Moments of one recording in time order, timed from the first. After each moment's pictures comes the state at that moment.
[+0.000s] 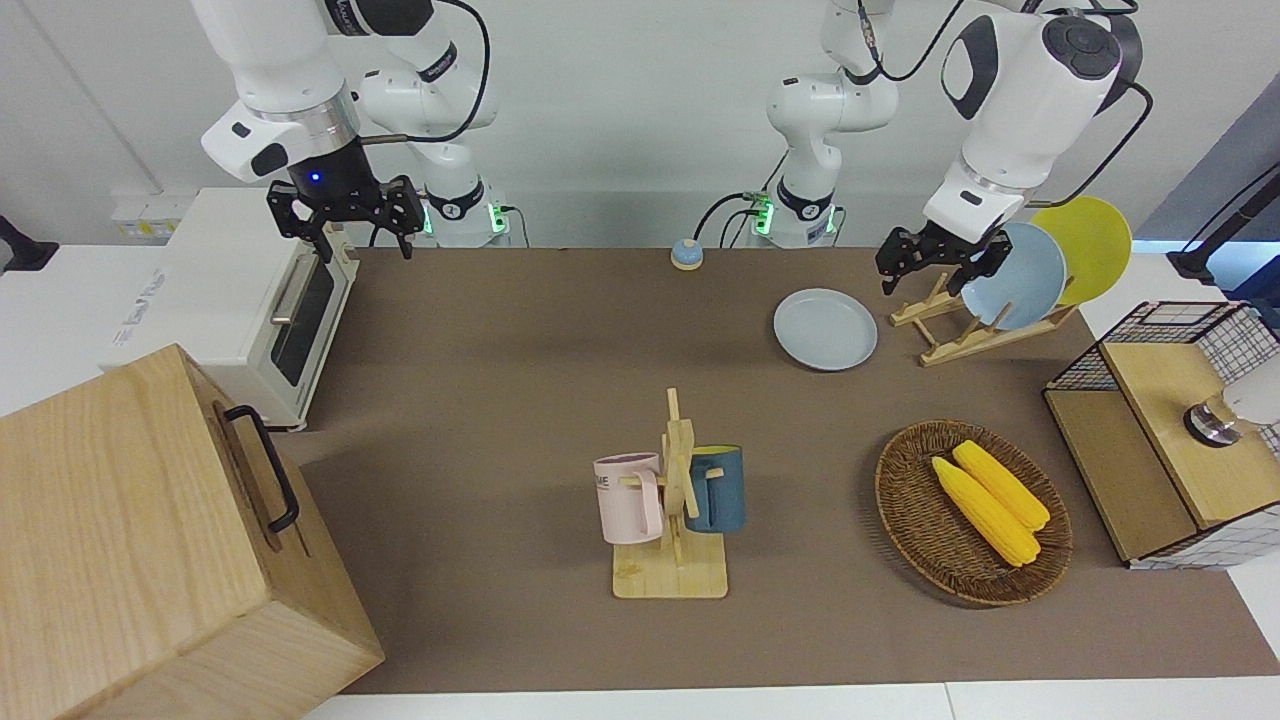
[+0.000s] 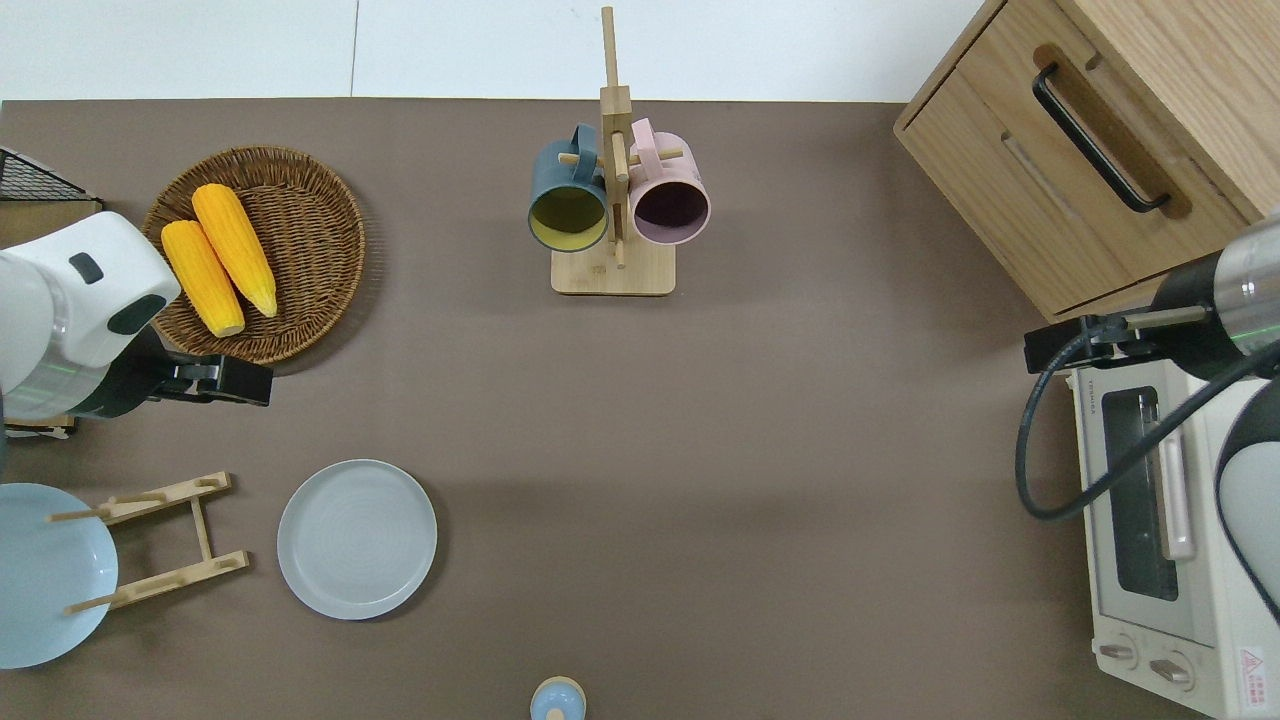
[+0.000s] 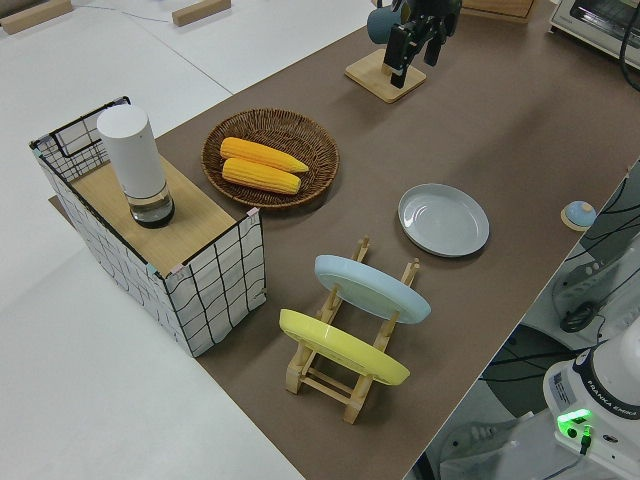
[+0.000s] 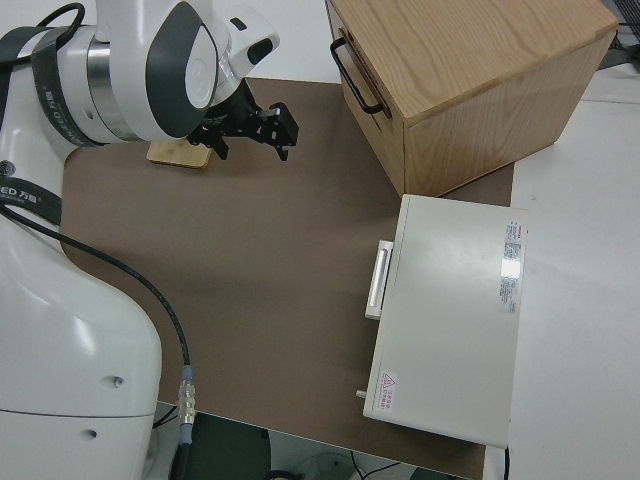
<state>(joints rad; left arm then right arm) 0.03 -0.02 -0.11 -1.73 -0.02 1.68 -0.01 -0.04 0.03 0.13 -1.49 -0.02 1.51 0.04</state>
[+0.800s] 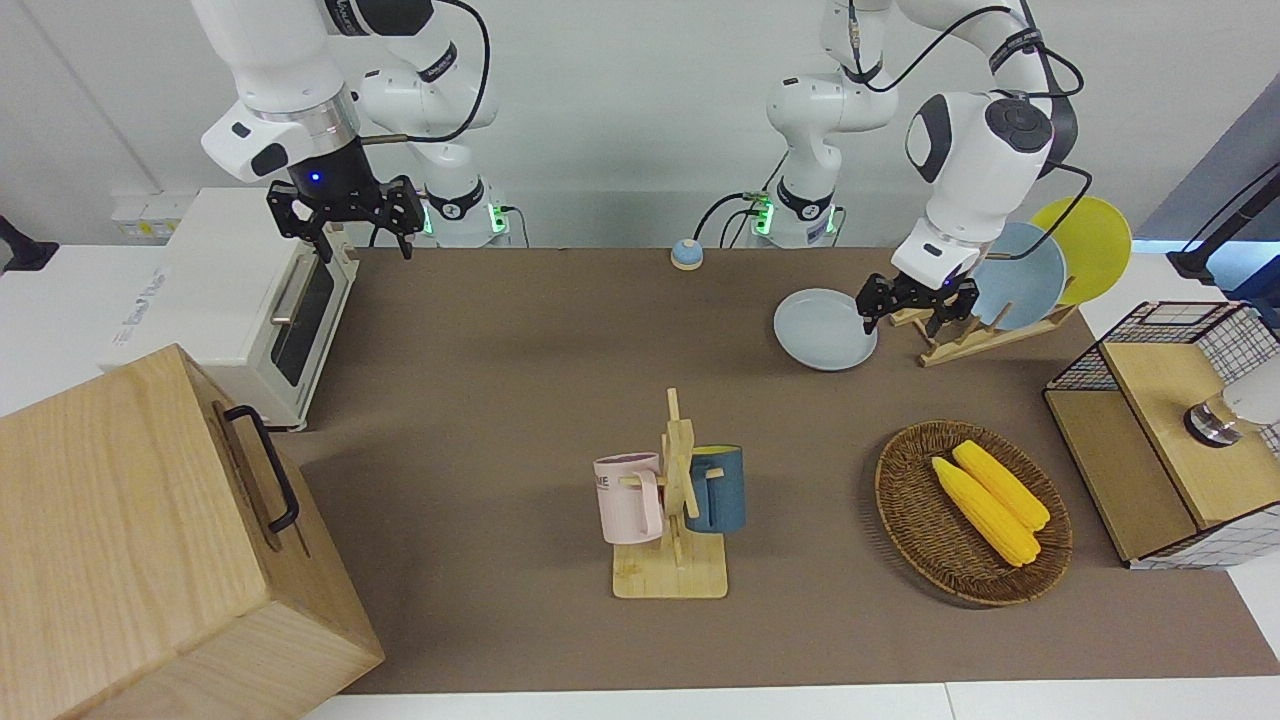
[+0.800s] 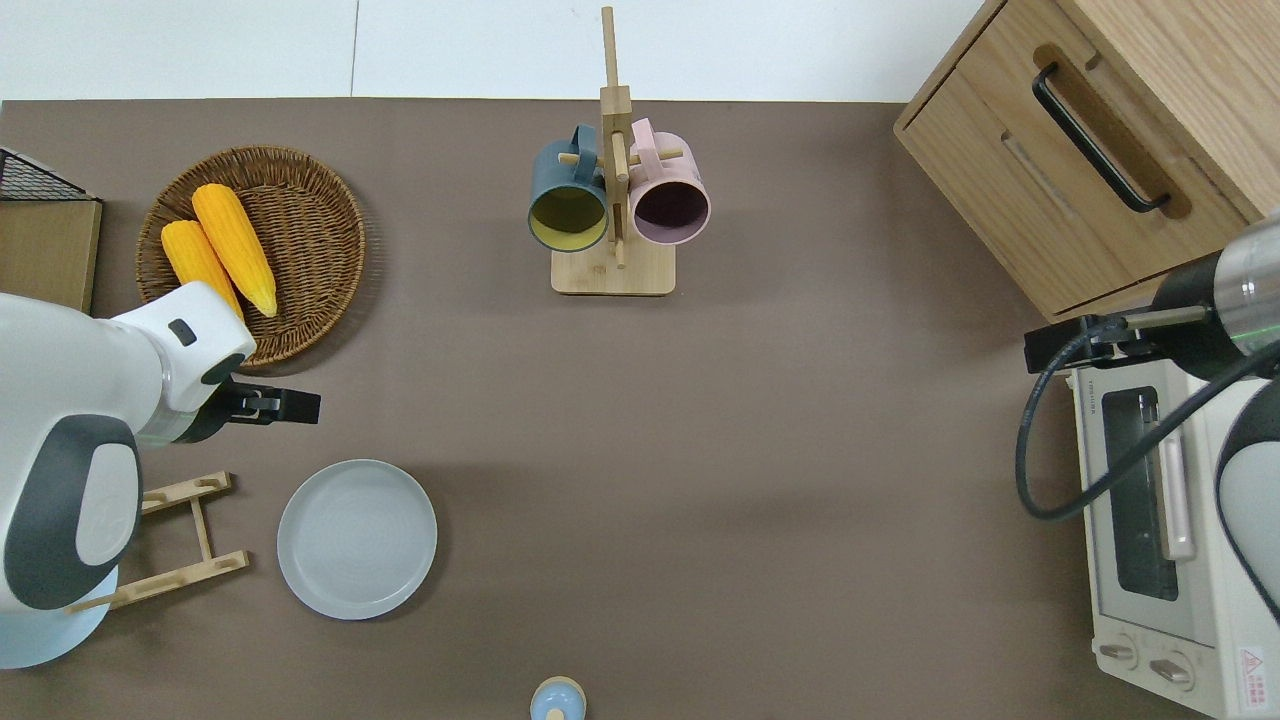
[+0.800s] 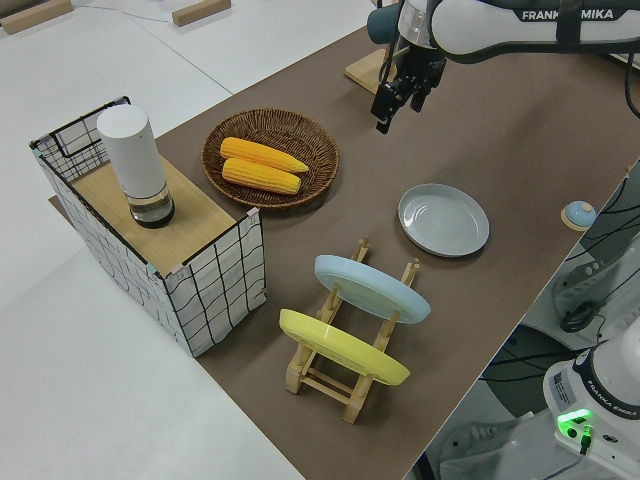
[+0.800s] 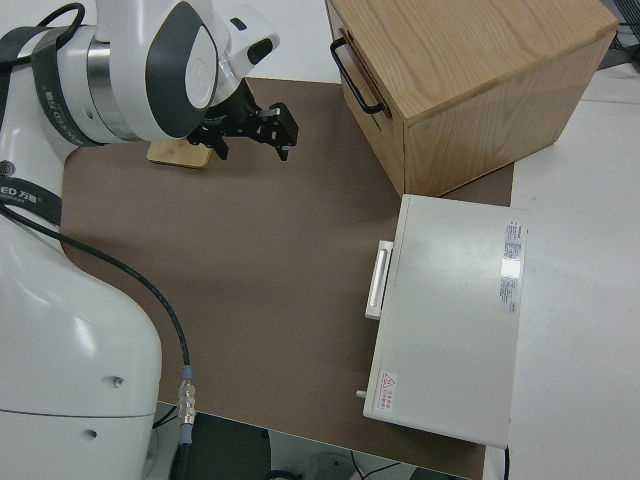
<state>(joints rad) 0.03 -0.06 -0.09 -2.05 -0.02 2.01 0.07 -0.04 0.03 0.13 -1.49 -0.02 1.51 0.04</state>
